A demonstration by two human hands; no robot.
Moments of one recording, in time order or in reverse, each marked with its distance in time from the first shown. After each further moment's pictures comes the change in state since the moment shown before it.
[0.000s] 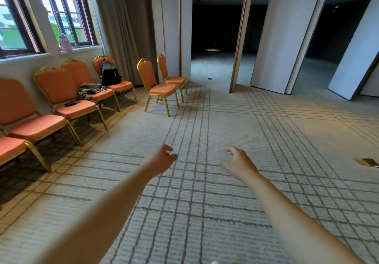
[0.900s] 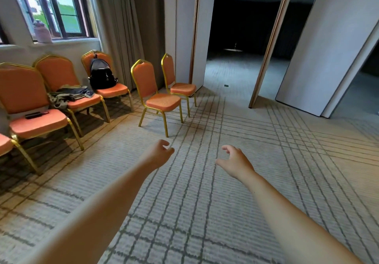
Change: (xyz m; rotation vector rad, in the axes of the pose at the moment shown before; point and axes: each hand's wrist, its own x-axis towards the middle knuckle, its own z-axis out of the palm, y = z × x) left_hand 0.759 0.110 0.012 -0.179 0.094 -0.173; right_hand 0.782 -0.060 -0.058 -0.039 -0.075 -0.074
